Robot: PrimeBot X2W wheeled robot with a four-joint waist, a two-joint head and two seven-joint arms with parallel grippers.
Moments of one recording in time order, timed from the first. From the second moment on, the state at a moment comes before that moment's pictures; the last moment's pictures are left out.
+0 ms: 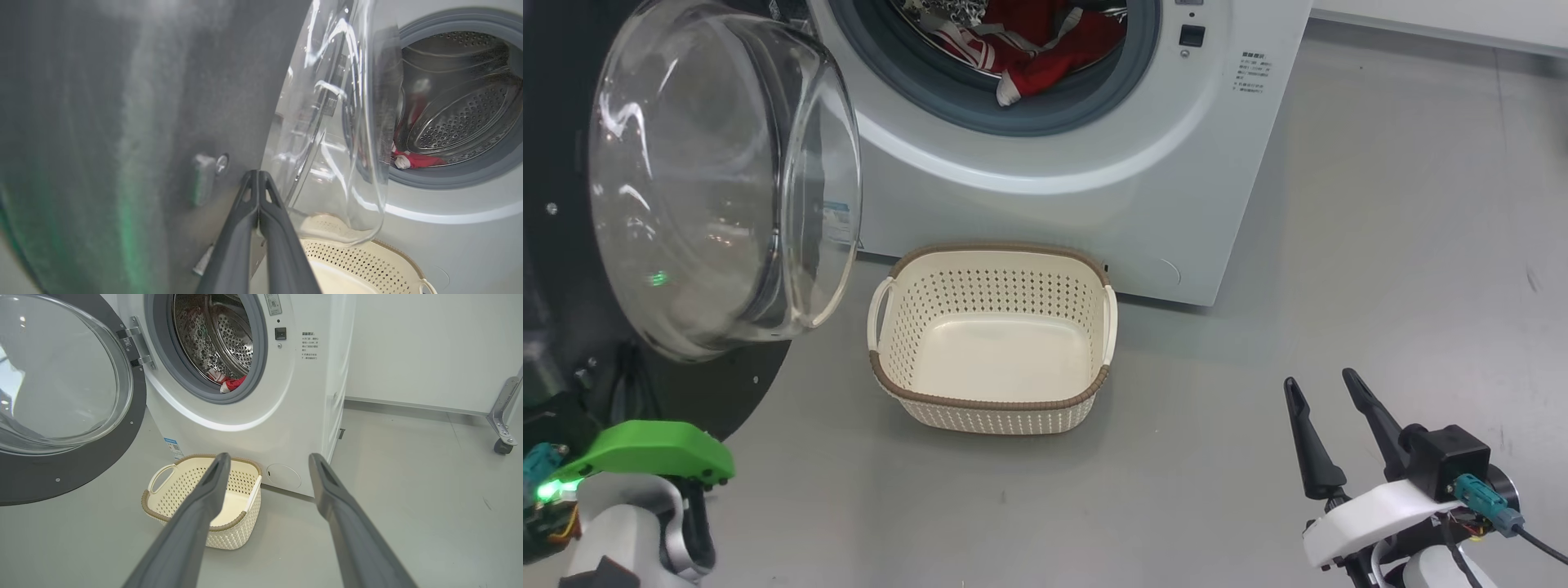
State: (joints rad) left arm -0.31 0.07 0.06 0.56 -0.45 0.12 -0.25; right arm -0.01 -0.22 0.34 0.18 0.46 0.04 -0.24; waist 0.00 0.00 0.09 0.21
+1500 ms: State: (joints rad) left arm -0.42 0.19 0.35 0.50 -0.43 0.12 -0.25; right arm -0.09 -0.31 0.30 0.10 0.44 0.06 -0.21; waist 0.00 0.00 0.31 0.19
